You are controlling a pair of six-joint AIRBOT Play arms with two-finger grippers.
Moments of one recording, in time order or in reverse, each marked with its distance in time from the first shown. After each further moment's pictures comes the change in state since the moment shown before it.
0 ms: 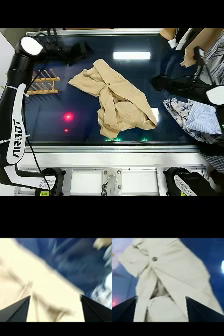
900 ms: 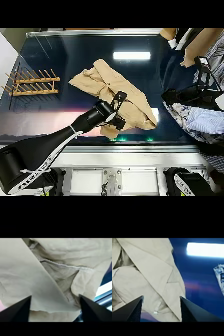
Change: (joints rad) left arm -0.694 0.046 -0.521 0.659 0.031 -0.390; right arm -0.040 0.069 -0.006 -0.250 0.243 0.005
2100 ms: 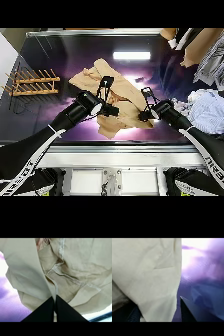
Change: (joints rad) left arm 0.098 0.153 -0.004 0.014 0.029 -0.073; right arm 0.431 -0.426 -0.166 -0.636 -0.214 0.434
